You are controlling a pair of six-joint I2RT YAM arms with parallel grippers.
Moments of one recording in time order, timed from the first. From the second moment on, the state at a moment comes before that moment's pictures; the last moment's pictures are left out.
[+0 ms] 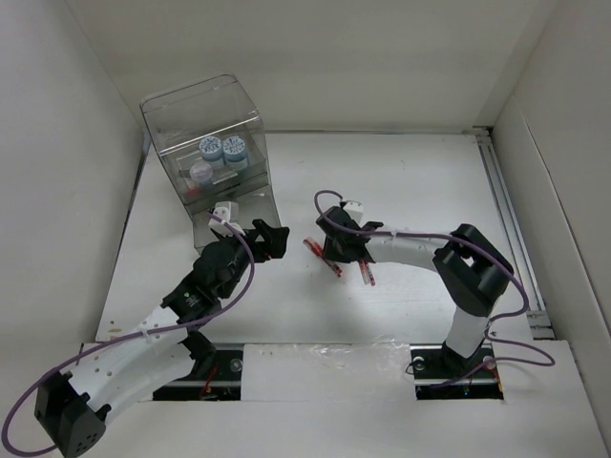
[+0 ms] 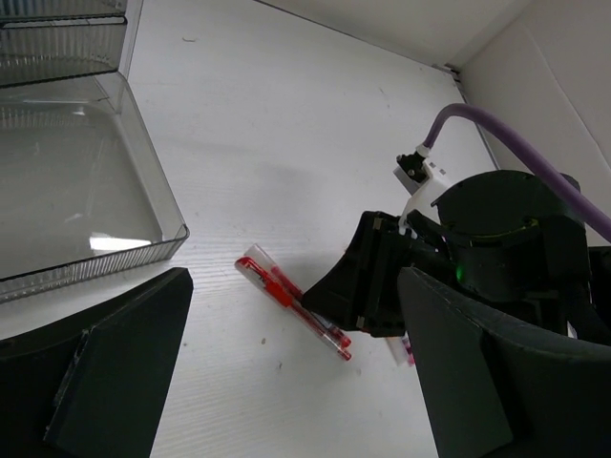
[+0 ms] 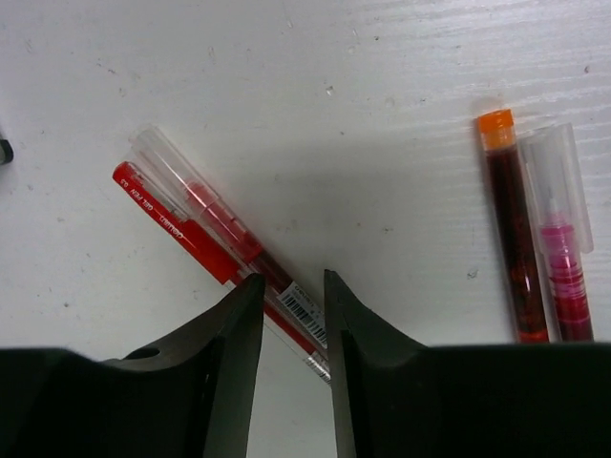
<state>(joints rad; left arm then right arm) -0.73 0.69 0.46 0.09 -0.34 -0.60 0.82 1.80 1.08 -0.30 0.28 0.91</state>
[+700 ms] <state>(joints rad) -0.72 0.67 0.44 0.09 -0.33 -0.60 0.85 1.82 1.12 -0.34 0.32 0.91</state>
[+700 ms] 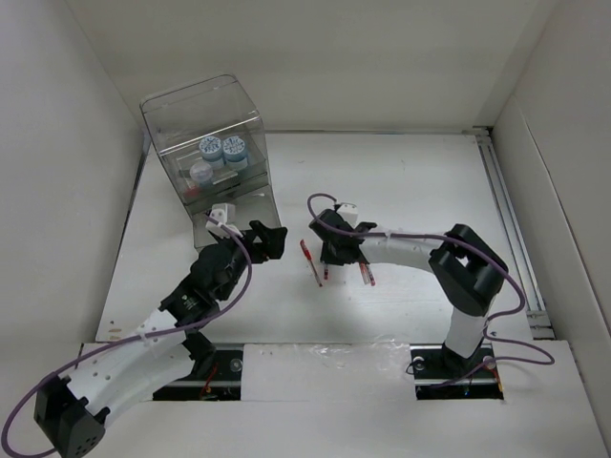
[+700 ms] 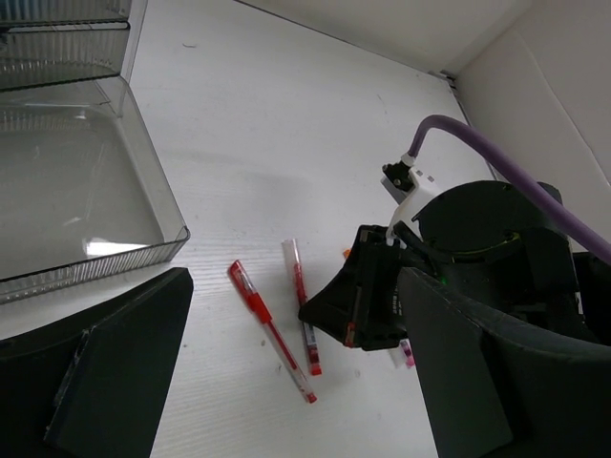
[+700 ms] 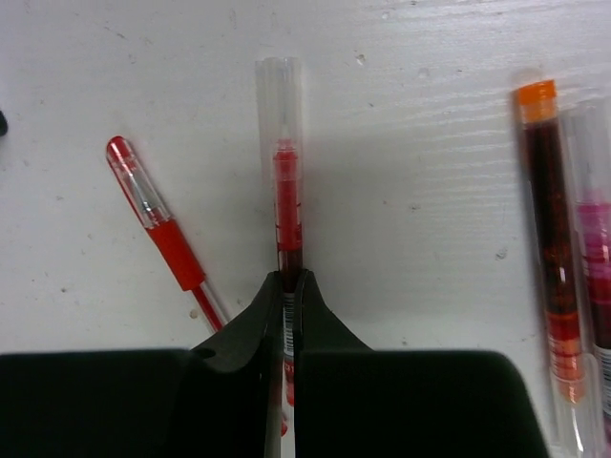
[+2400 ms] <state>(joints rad) -1.04 1.43 0.72 0.00 -0.49 -0.67 0.58 1.36 0.88 -0.13 0.18 1.06</state>
